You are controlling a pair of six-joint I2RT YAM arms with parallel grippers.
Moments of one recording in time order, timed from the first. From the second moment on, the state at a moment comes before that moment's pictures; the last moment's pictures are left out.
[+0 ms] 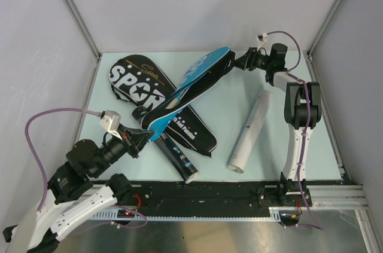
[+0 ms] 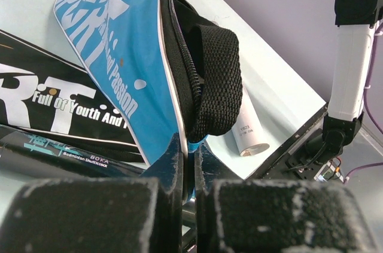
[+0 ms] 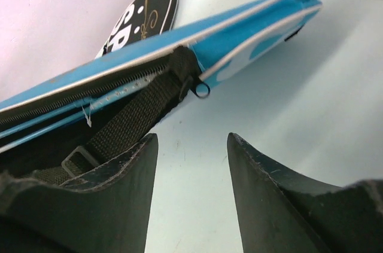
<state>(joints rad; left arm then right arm) -0.84 0.28 0.78 -0.57 -0.12 -0.39 0.02 2.26 1.60 0.45 -0.98 0.48</state>
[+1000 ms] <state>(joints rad) -0.84 0.30 0.81 -0.62 0.01 -0.31 0.01 2.38 1.75 0.61 -1.14 0.47</state>
